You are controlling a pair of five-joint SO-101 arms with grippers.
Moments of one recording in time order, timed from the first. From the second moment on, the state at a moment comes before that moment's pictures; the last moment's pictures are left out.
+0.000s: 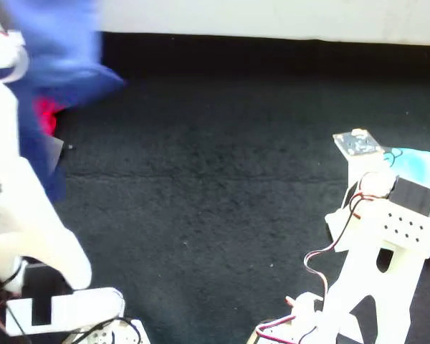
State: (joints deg) left arm -9.5 -7.6 -58.9 58.1 -39.5; right arm 17.1 -34.6 26.9 100.5 34.8
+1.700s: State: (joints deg) left arm -35.6 -25.9 -4.8 98.0 -50.9; right arm 15.6 -34.6 33.4 100.5 34.8
